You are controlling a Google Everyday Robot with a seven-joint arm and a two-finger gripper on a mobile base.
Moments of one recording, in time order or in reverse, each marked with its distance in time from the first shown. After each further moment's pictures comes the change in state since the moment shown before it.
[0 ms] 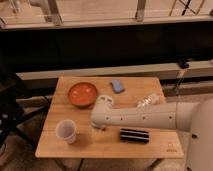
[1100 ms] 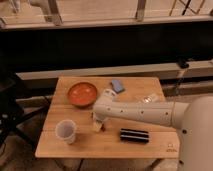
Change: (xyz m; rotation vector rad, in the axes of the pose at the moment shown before) arm 0.009 -0.021 0.019 -0.051 -0.013 0.070
